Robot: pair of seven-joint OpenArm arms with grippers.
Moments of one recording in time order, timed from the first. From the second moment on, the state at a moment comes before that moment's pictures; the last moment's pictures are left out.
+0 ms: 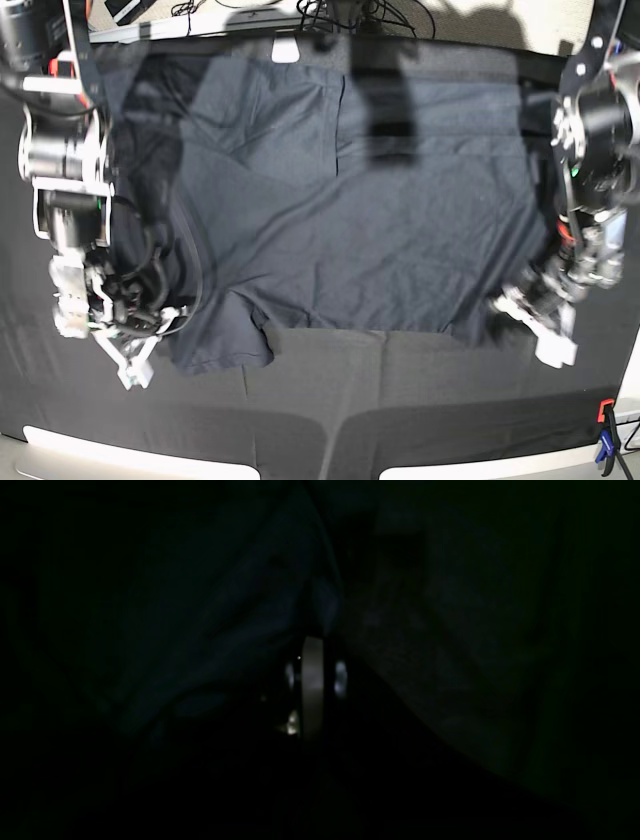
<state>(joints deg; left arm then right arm) -31.3 -16.2 -12.5 35.7 -18.8 -40.3 15.5 37.8 20.3 0.2 37.7 5.4 29.5 -32.4</state>
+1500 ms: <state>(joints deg) 13.2 -14.3 -30.2 86.4 -29.3 -38.2 27.0 -22.5 18.0 30.2 105.4 22.3 32.5 -47.6</state>
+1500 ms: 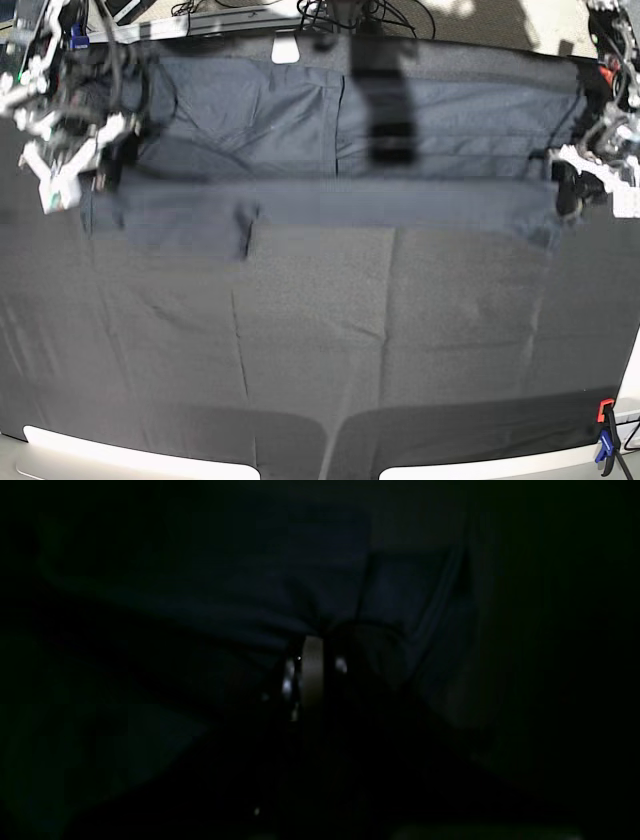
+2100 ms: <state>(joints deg) 13.1 -14.3 -30.2 91.6 -29.0 -38.0 31.5 -10.2 18.3 30.5 104.6 33.9 31.5 -56.3</state>
